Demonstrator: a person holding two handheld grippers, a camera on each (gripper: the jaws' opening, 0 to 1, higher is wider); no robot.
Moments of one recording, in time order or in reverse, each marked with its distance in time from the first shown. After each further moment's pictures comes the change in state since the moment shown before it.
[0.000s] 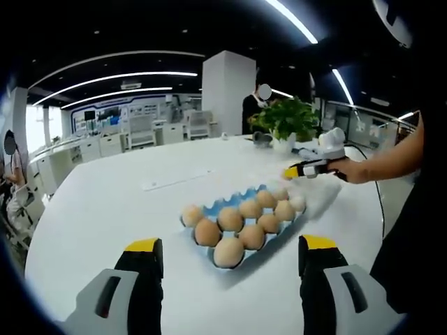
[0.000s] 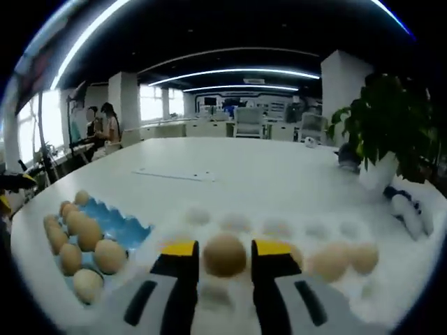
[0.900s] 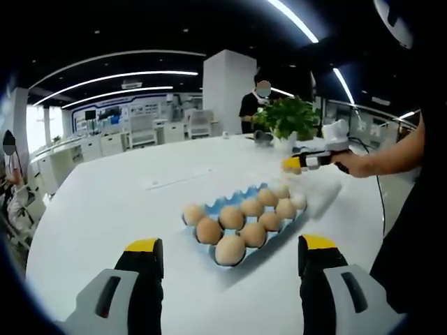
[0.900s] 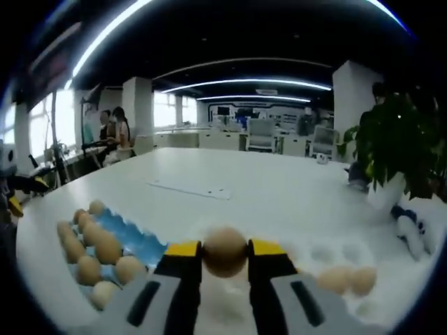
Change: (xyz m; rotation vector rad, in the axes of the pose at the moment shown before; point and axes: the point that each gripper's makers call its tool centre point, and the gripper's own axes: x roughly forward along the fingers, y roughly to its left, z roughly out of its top) left arm -0.002 0.003 -0.002 0.002 0.007 0.007; right arm -0.015 0.021 0.041 -0.038 -0.091 0.084
